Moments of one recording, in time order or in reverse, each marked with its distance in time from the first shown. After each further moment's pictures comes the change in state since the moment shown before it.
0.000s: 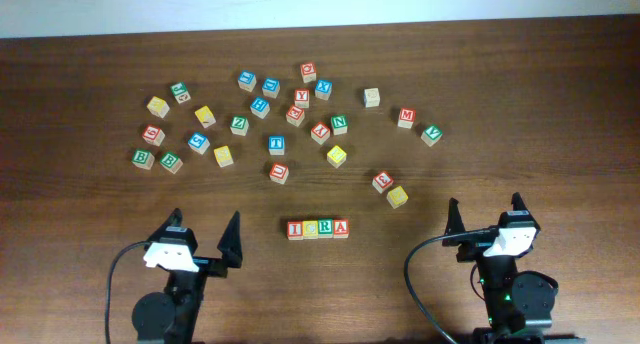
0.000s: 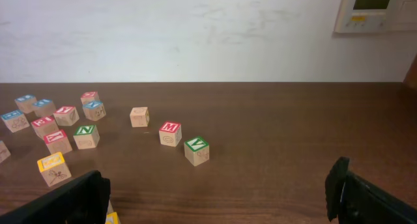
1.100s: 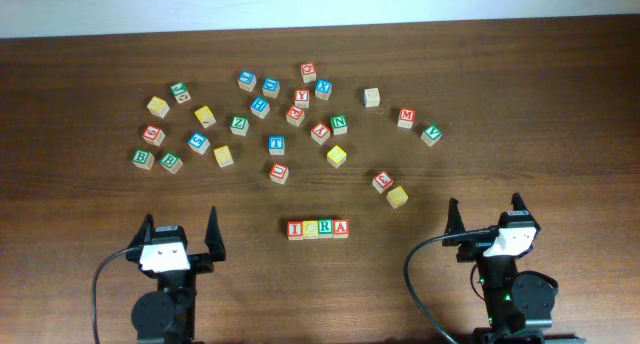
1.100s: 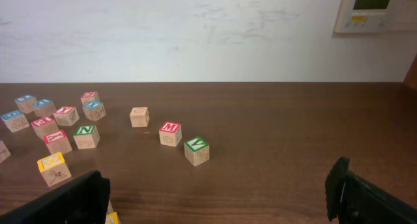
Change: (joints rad) left arm 0.014 0.000 0.000 -0.014 -0.216 0.157; right arm 0.000 0.000 0.000 0.000 0.000 0.000
